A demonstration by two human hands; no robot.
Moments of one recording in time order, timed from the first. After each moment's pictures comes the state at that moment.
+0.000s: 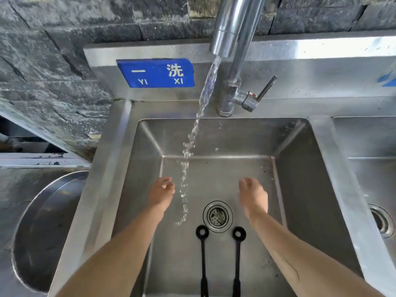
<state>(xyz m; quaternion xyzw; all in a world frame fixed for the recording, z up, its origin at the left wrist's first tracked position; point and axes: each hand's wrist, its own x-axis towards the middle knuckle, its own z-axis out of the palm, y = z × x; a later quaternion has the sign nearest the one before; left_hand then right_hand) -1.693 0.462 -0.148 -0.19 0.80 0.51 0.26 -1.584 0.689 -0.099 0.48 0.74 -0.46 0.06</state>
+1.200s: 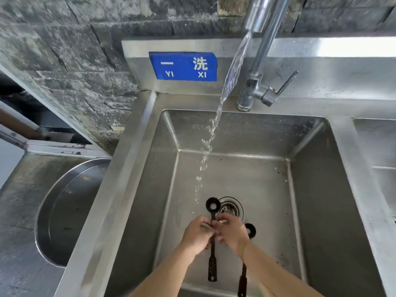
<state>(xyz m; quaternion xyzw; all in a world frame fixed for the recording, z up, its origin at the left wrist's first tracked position) -1.540 0.475 -0.137 -0.13 0.80 0.45 0.38 -1.516 0.599 -0.151 0.36 0.67 -0.61 0.24</state>
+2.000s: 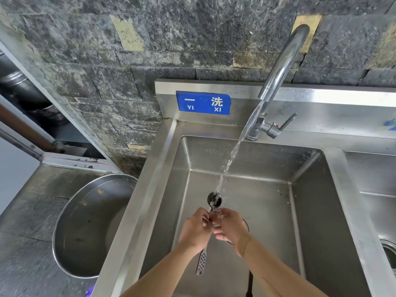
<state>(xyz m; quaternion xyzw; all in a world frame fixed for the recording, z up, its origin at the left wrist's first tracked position) -1.572 0.449 -0.028 -0.01 0.88 0.41 0.25 -1.556 0.572 -0.034 0.37 0.57 -0.70 0.21</state>
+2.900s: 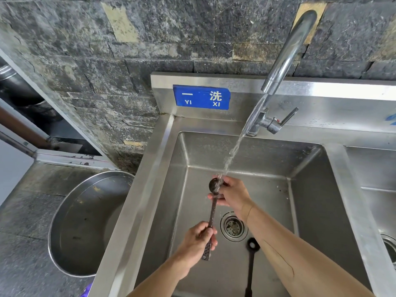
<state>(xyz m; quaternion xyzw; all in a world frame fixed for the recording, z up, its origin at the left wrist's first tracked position) -1.543 0.437 -0.018 -0.04 0.72 0.58 0.38 -1.613 0.596 -0.016 0.28 0.63 -0.71 0.13</state>
